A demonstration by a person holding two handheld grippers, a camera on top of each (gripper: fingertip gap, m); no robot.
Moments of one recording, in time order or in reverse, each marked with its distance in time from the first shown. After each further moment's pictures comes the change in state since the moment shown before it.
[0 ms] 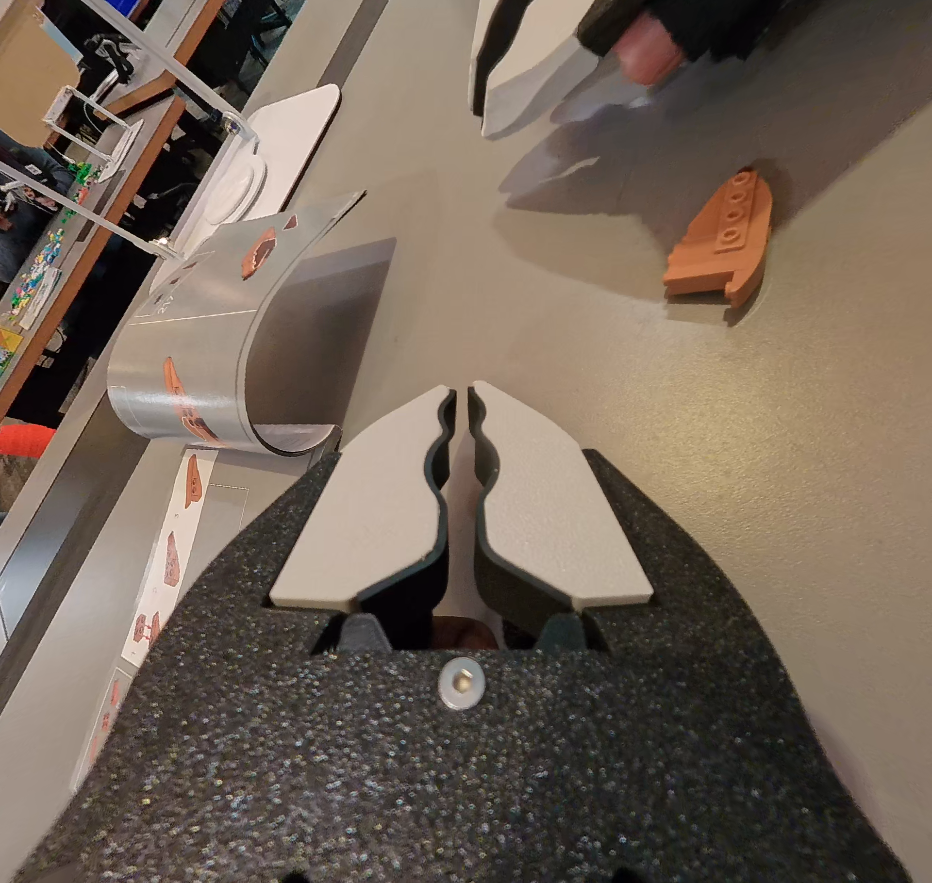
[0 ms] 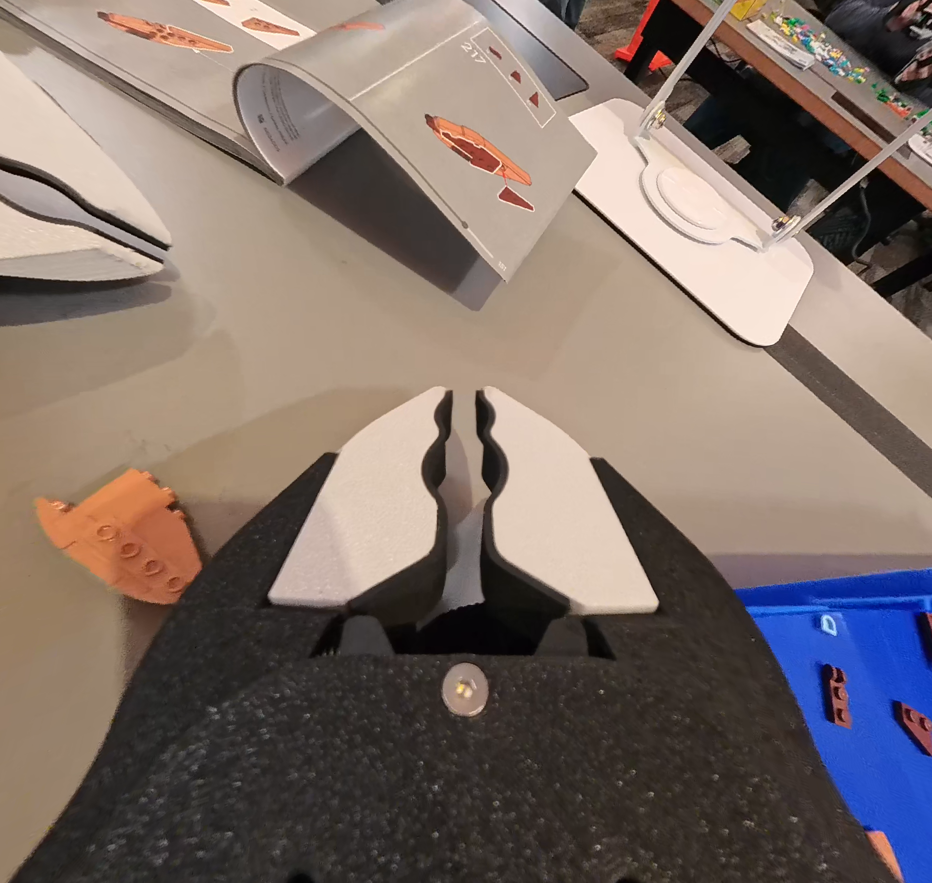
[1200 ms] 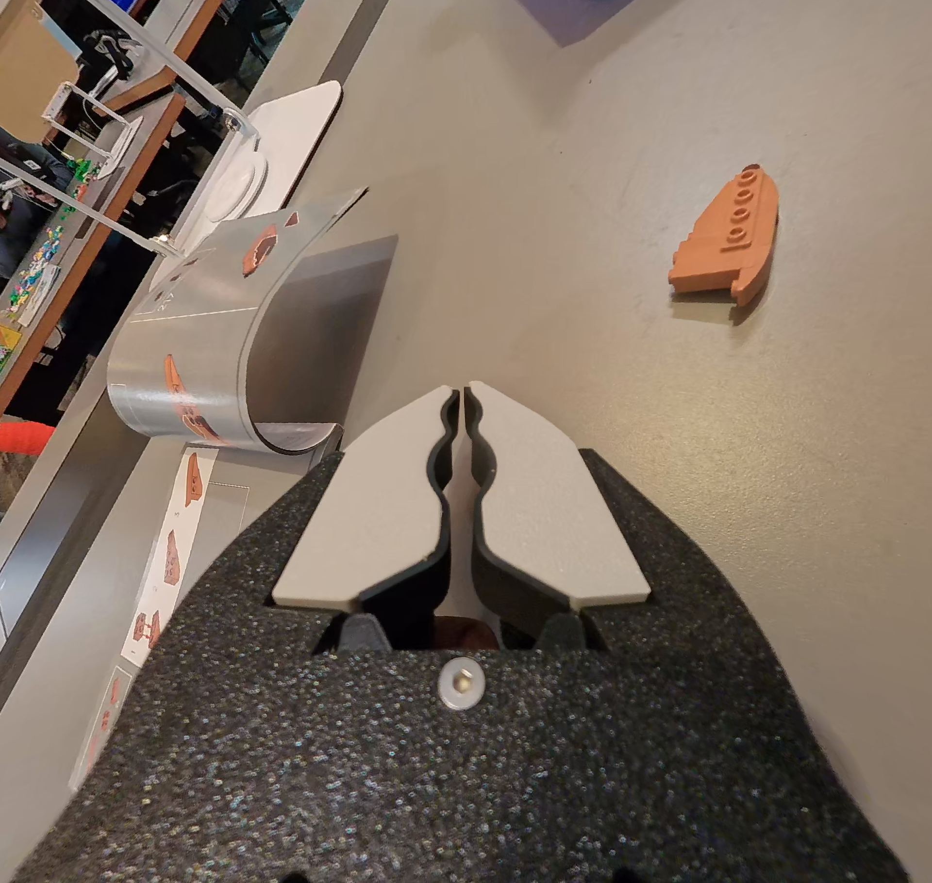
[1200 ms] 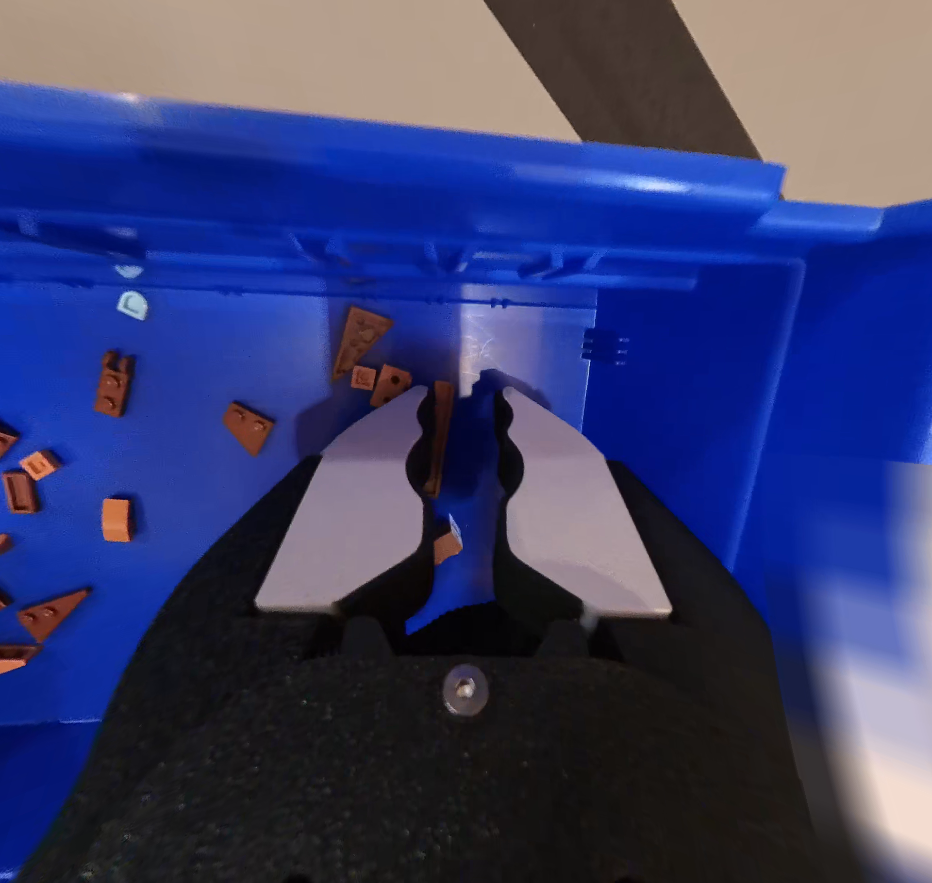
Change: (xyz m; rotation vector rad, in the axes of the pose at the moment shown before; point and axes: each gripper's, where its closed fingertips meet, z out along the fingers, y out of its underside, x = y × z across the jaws) left arm -0.001 0.001 0.000 -0.003 0.000 -0.003; right arm 0.277 0.153 -0.031 -0.672 -0.204 0.068
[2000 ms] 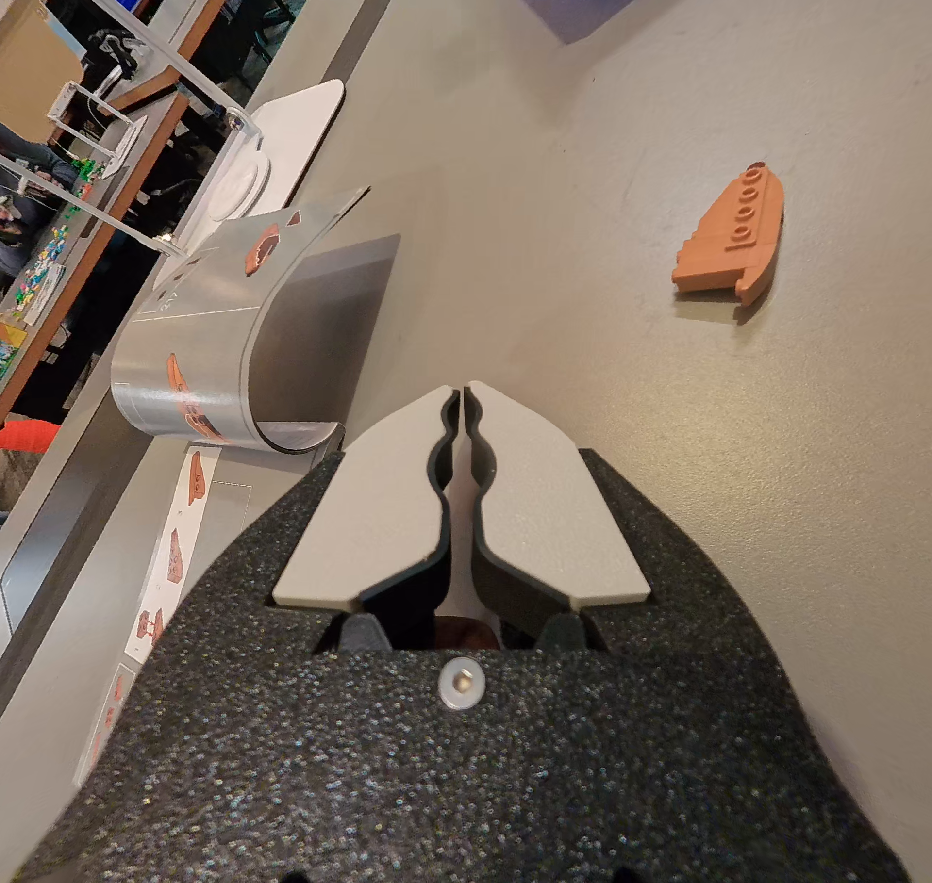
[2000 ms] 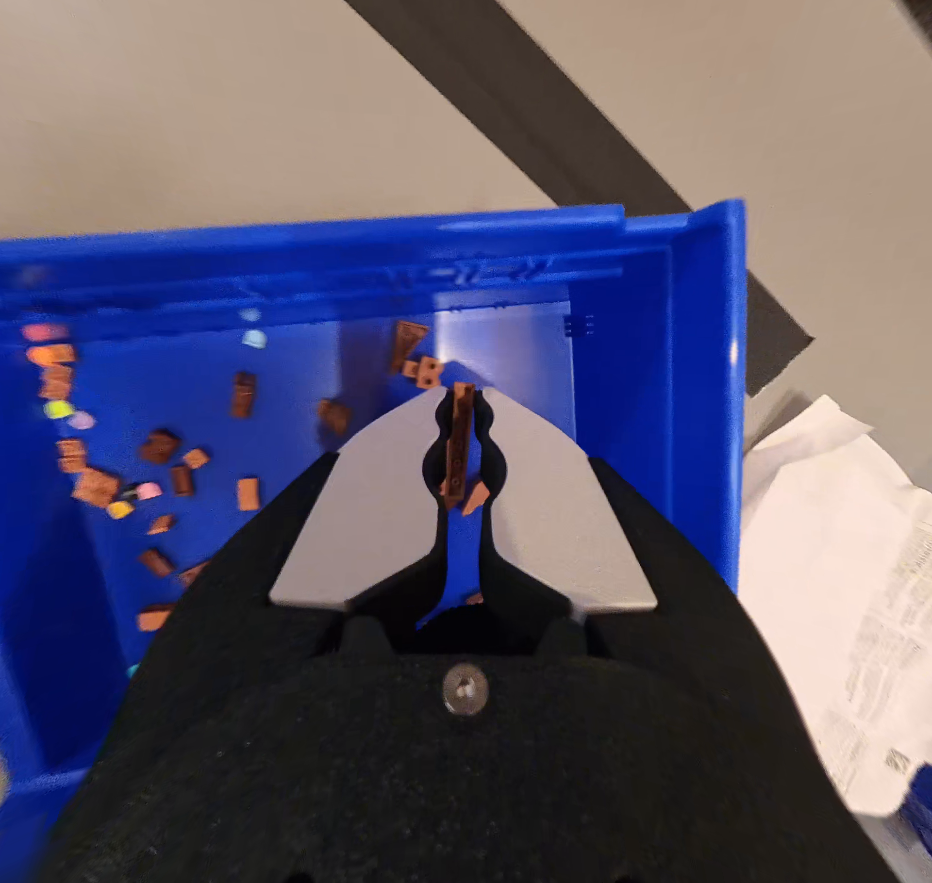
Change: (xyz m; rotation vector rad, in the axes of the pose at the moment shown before) left arm -0.001 0.000 0.000 -0.003 -0.007 0.002; right arm -0.011 -0.017 -0.058 0.077 0.054 0.121
